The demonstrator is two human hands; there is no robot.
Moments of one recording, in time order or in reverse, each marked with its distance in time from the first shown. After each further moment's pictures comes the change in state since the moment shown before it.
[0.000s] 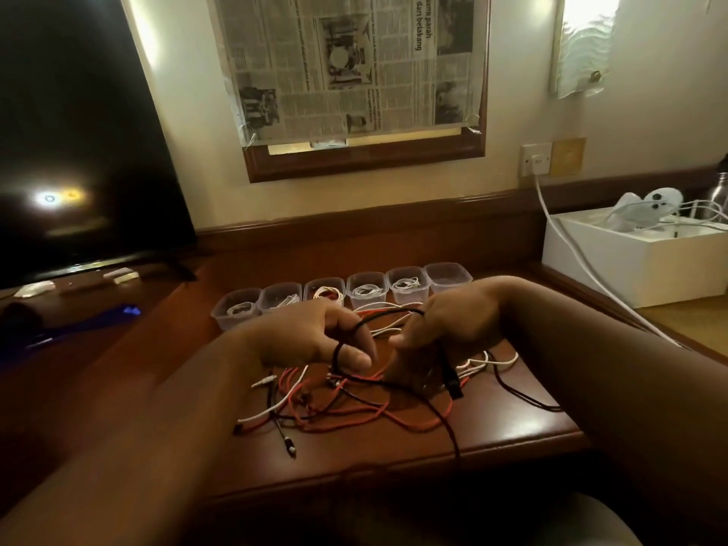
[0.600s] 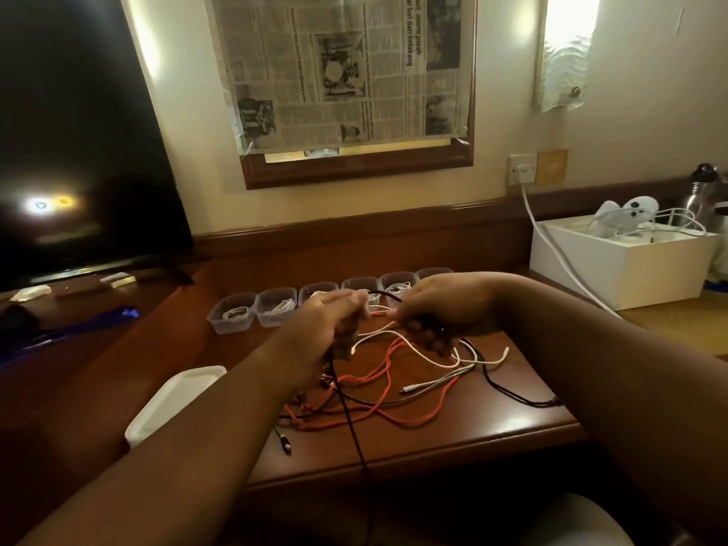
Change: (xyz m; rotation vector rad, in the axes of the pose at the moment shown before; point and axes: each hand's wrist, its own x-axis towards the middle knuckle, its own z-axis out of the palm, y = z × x) left_hand 0.018 0.002 0.045 -0.601 0.491 0.043; right_hand -0.015 -0.002 0.007 -0.044 0.324 -0.128
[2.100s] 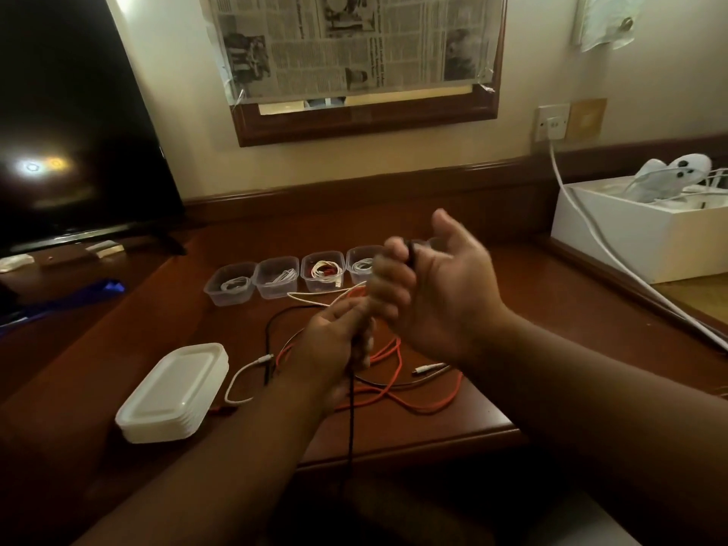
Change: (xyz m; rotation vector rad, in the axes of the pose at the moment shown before) left_hand 0.003 -0.048 0.012 -0.274 0.226 -0.023; right_hand 0.038 -0.001 0.057 1.211 0.047 -0.577
